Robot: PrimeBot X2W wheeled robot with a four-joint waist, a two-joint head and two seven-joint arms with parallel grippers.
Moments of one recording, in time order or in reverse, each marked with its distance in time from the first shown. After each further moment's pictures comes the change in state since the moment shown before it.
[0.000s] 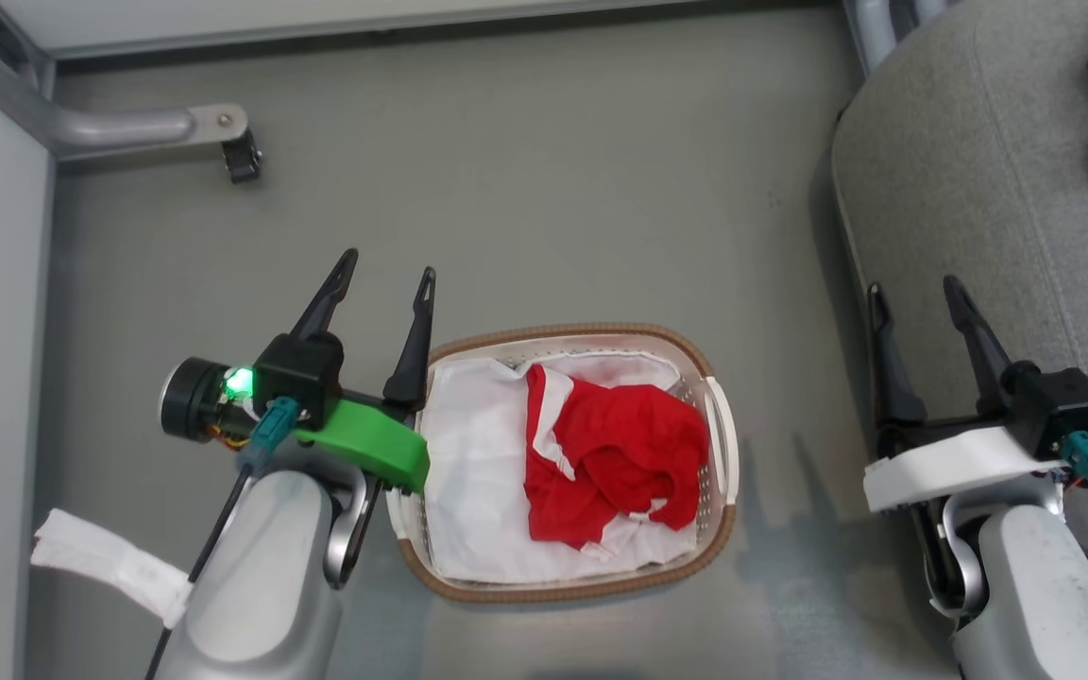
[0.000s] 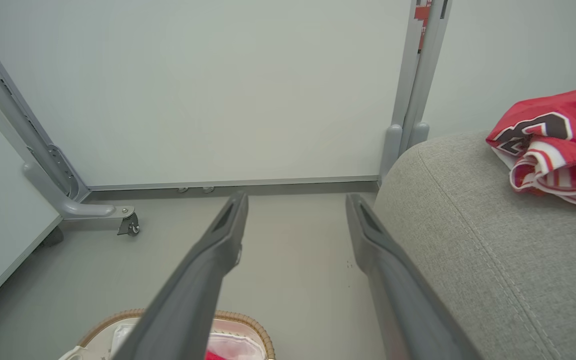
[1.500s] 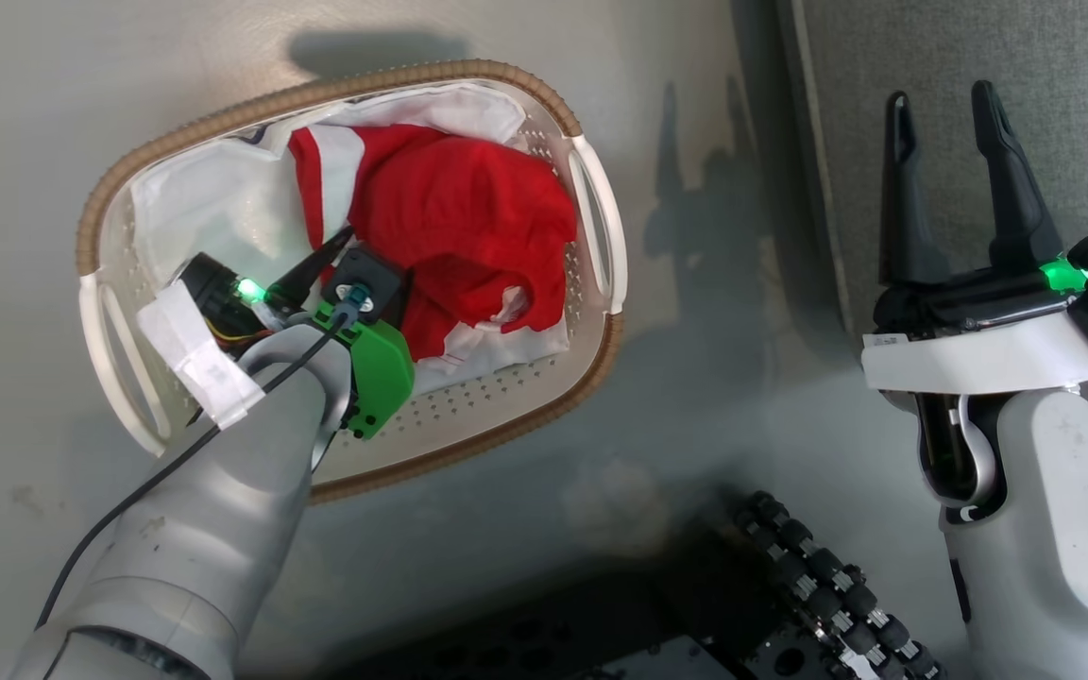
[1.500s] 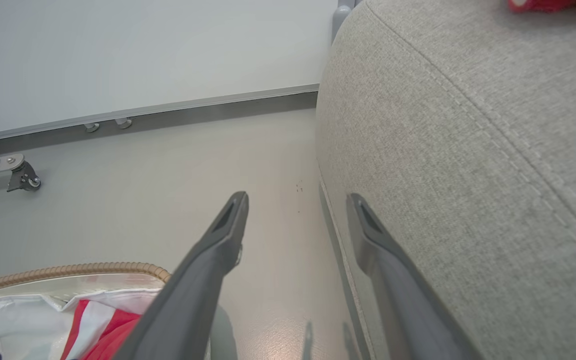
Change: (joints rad) left arm -0.499 0.010 -0.401 0.784 0.032 0.022 0.022; right arm -0.170 0.000 0.062 -0.211 0.137 0.000 0.000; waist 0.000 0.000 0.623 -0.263
